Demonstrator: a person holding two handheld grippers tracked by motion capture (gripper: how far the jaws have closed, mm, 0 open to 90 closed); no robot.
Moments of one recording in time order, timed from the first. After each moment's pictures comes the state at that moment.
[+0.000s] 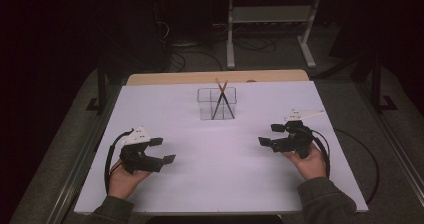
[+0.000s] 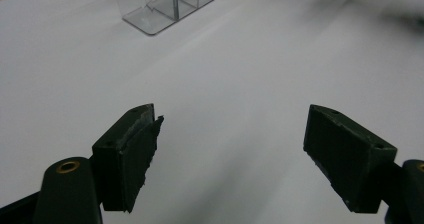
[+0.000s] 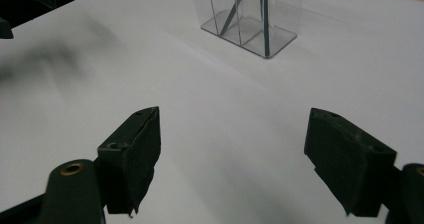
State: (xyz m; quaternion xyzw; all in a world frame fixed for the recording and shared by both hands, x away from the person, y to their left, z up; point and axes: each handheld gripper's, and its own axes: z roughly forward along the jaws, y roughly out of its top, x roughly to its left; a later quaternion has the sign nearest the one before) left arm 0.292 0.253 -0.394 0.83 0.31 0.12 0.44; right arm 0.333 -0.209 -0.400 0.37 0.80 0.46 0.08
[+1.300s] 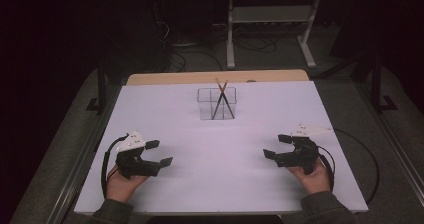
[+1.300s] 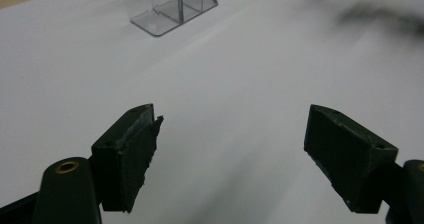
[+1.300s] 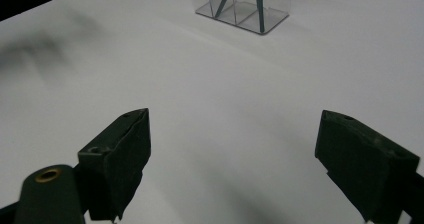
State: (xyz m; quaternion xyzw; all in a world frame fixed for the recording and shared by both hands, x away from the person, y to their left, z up) left arm 0.278 0.261 -0.397 0.82 0.32 0.13 0.45; right arm 0.299 -0.219 -0.421 0.39 0.78 0.47 0.11
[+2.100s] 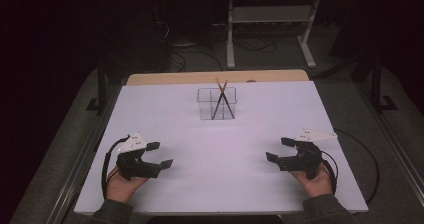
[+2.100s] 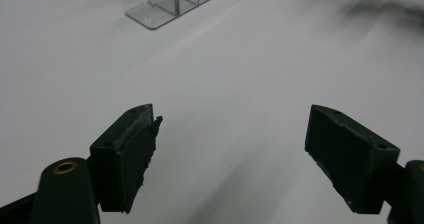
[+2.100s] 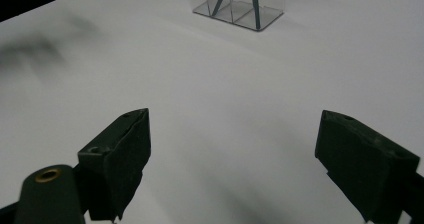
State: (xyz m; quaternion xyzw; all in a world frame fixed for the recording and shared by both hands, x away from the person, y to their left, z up) left arm 0.277 0.260 -0.400 0.83 0.32 0.13 0.45; right arm 0.288 -0.225 -0.425 0.39 0.78 0.48 0.12
